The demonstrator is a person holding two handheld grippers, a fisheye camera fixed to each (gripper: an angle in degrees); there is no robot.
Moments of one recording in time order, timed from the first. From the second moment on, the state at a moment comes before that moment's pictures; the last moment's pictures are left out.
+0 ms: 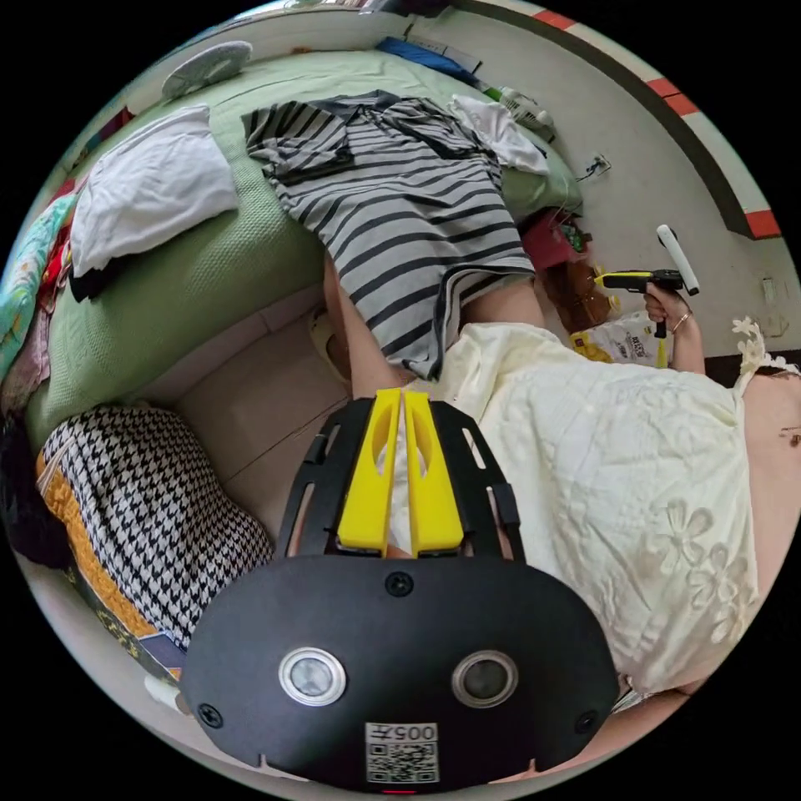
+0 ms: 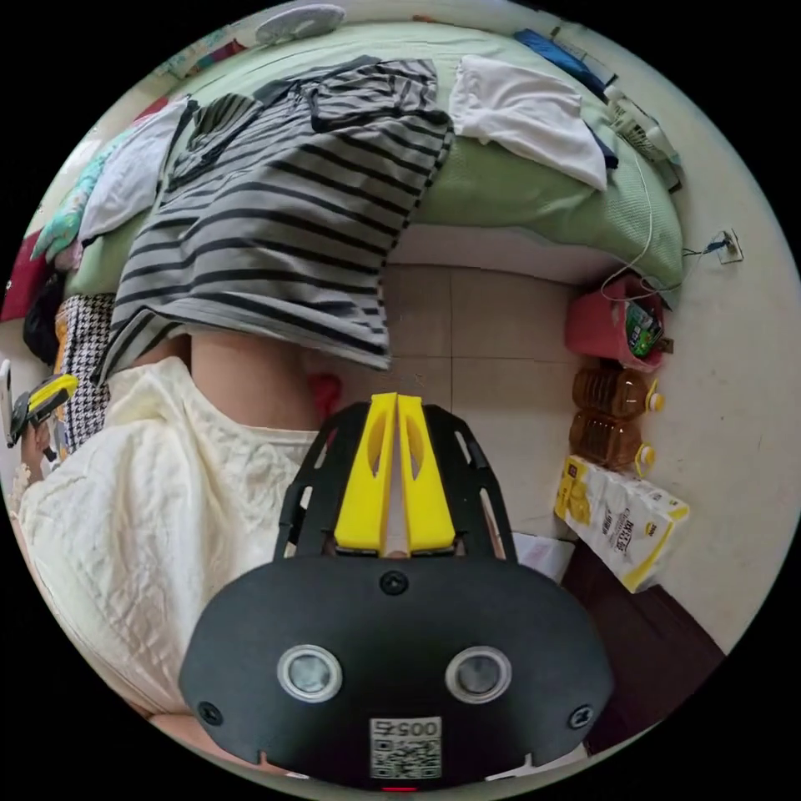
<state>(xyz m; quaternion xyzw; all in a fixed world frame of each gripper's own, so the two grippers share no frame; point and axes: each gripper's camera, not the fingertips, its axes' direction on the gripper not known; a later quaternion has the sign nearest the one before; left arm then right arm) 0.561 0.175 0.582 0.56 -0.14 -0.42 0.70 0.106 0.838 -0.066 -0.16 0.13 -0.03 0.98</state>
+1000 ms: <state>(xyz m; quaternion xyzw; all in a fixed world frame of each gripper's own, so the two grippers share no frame) 0.264 0.359 0.271 0.72 -0.17 -0.43 0.52 0.086 0.376 -0.009 0.05 0.12 -0.15 0.98</state>
